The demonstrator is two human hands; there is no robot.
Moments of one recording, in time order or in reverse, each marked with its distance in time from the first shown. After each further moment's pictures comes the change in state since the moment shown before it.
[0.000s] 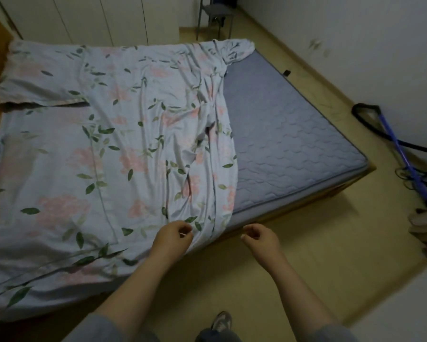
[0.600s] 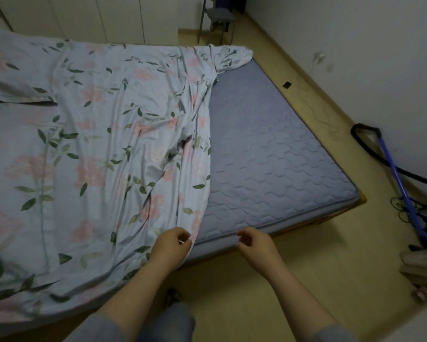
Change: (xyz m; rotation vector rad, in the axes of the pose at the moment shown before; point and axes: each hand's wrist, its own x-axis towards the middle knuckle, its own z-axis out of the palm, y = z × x) left_hand 0.124 0.126 0.125 -0.038 0.005 -0.066; right_hand 0.168 0.032 -0.142 -0.249 -0.135 -0.126
